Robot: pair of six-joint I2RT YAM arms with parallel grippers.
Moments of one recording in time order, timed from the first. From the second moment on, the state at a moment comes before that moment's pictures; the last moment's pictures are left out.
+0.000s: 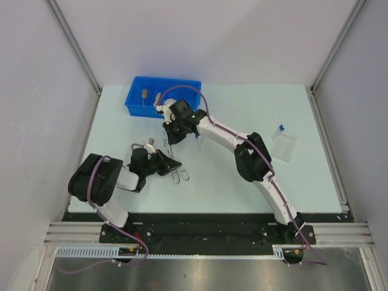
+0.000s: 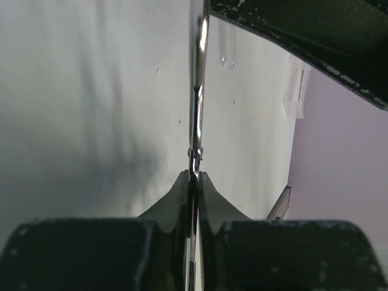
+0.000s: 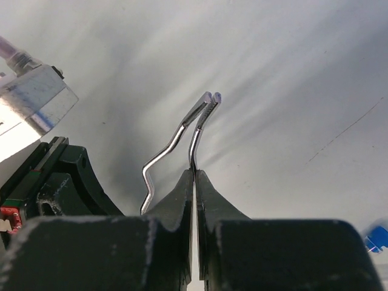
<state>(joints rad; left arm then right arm) -0.25 1.68 0.32 0.87 0.51 -1.01 0.80 2.43 2.19 -0.61 -0.31 0.05</state>
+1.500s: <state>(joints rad) -0.22 2.30 2.23 -0.75 0.40 -0.27 0.08 1.45 1.25 -0.65 -1.06 -0.35</state>
